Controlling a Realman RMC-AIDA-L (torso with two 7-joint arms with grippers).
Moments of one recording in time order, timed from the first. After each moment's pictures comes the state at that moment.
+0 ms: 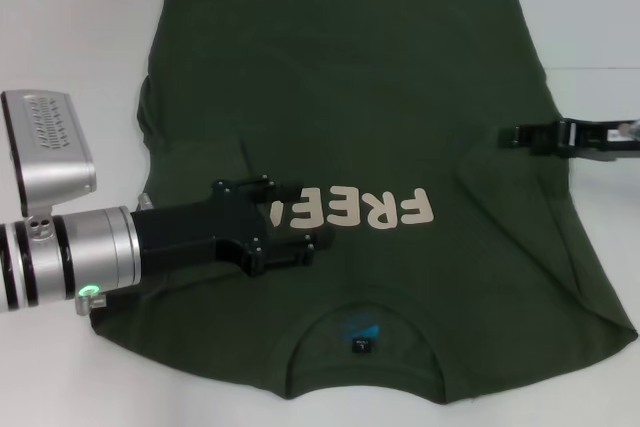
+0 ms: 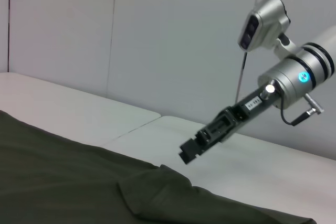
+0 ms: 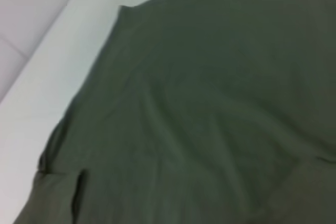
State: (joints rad) left arm -0.48 -2.16 0.92 0.72 1.80 1.38 -1.30; right arm 0.69 1.94 -0.80 -0.60 -2.14 -1.12 2.29
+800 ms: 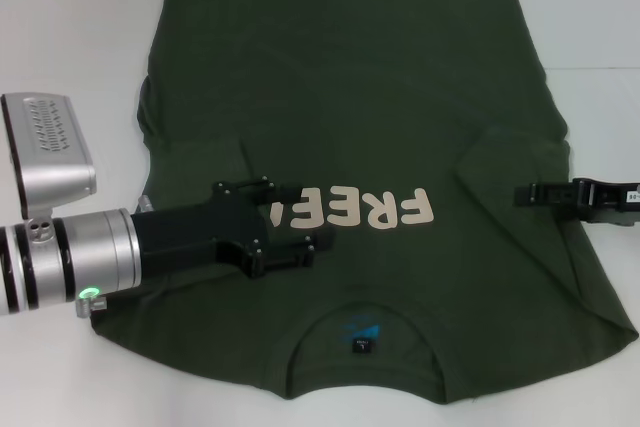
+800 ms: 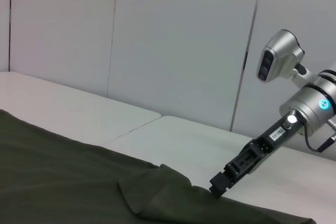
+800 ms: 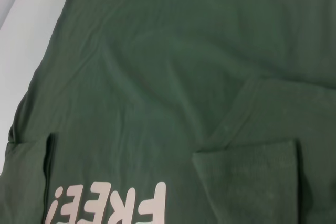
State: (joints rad) left arm -0.48 -2.17 0.92 0.72 1.80 1.38 -1.30; right arm 0.61 1.95 -0.79 -0.58 -2.18 -1.15 2.33
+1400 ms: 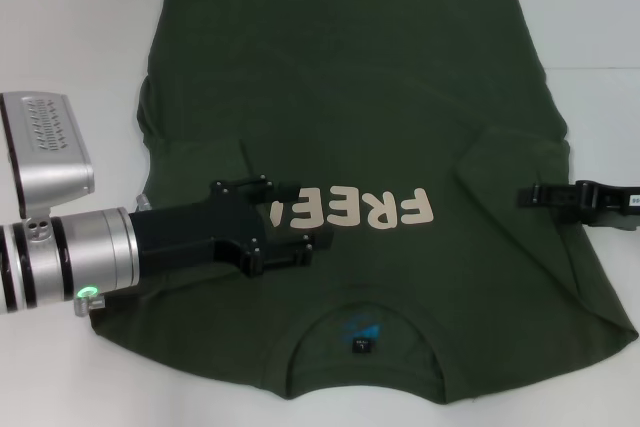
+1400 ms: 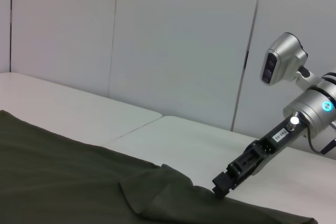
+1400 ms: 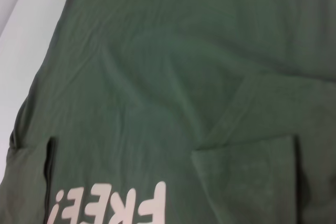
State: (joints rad) left arm -0.48 -2.16 0.92 0.72 1.80 1.38 -1.30; right arm 0.59 1.97 -0.77 -0.59 -2.18 -1.14 2.33
